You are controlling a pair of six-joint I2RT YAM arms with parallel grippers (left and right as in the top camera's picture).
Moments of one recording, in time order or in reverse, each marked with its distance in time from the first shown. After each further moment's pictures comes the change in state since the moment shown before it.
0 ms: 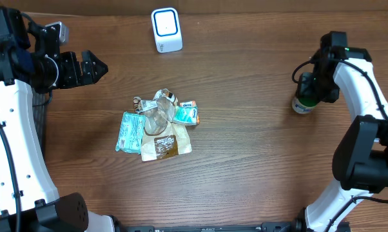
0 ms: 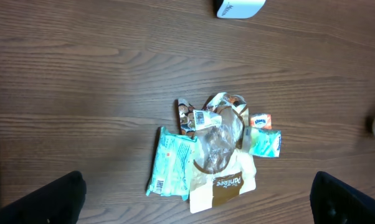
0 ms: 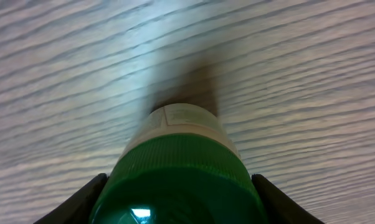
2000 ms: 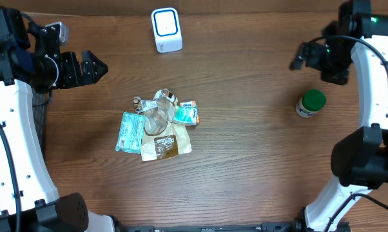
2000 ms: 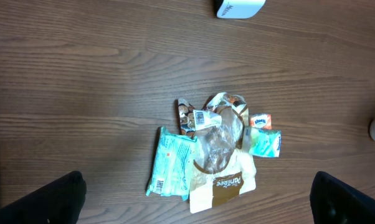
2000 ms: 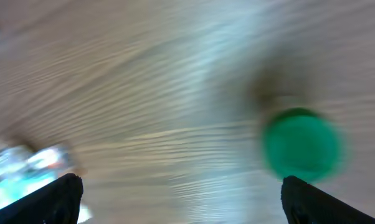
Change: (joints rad) left arm 0.000 0.000 0.000 0.000 0.000 0.000; right arm 0.027 0.031 0.453 -0.364 -0.283 0.100
